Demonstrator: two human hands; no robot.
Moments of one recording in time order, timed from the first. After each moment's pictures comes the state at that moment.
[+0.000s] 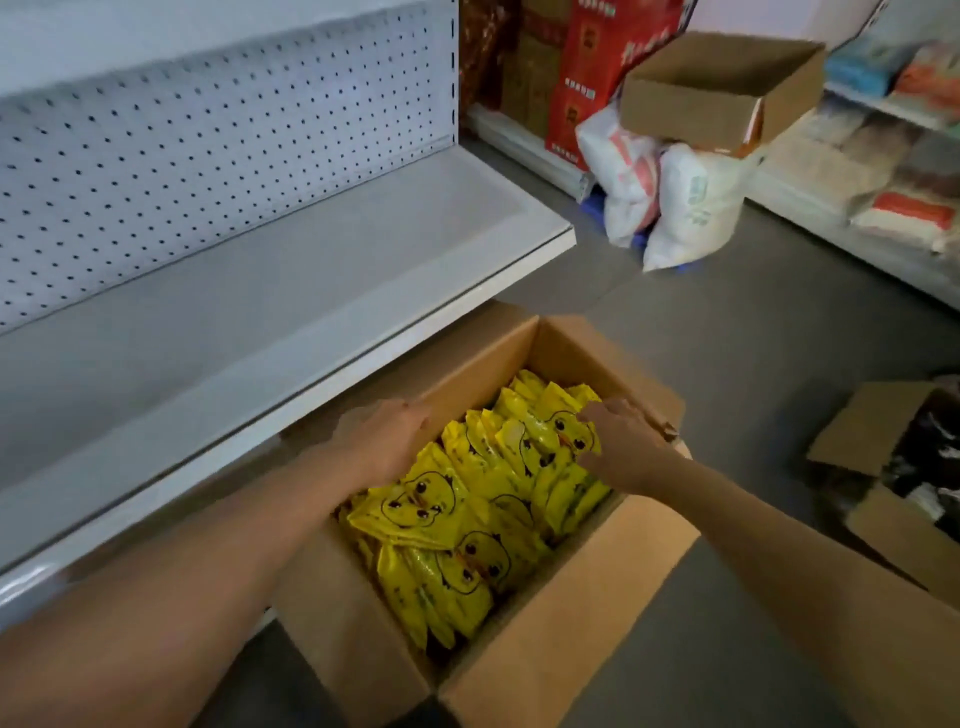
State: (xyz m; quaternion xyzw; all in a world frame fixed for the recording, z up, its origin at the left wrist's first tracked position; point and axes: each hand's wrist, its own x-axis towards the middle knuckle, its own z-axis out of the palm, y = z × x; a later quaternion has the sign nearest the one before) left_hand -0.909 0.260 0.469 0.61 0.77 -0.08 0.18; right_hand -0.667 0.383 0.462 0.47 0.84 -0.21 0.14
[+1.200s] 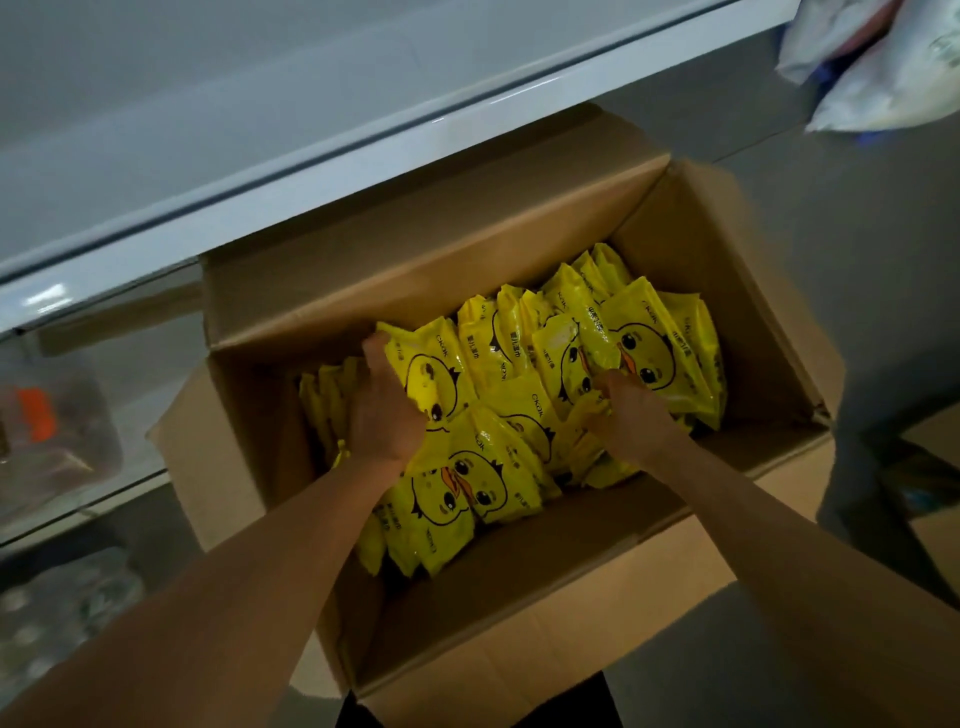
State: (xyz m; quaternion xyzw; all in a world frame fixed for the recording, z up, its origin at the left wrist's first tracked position) left_hand -0.865 0.268 0.254 0.15 0.91 0.26 0.29; right_hand -0.691 0.435 0.265 0.45 0.80 -0.33 0.21
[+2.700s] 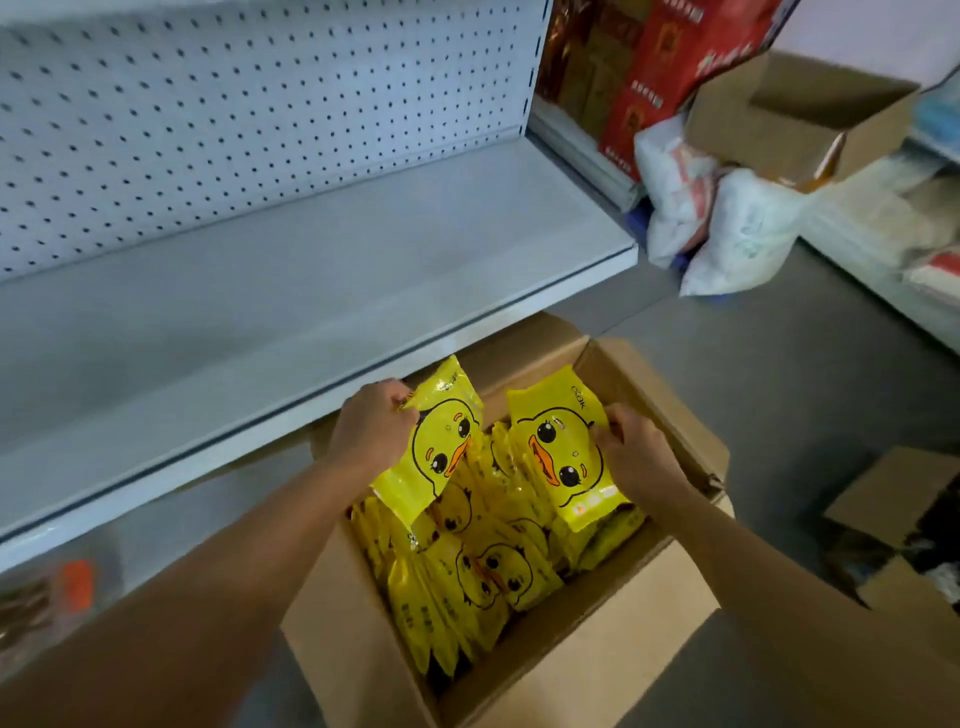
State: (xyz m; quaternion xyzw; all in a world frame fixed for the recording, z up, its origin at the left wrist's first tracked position) left_hand -0.950 0.260 0.443 0.30 0.87 0.29 0.27; right_hand -0.727 0.394 0.447 0.53 0.77 -0.34 -0.05
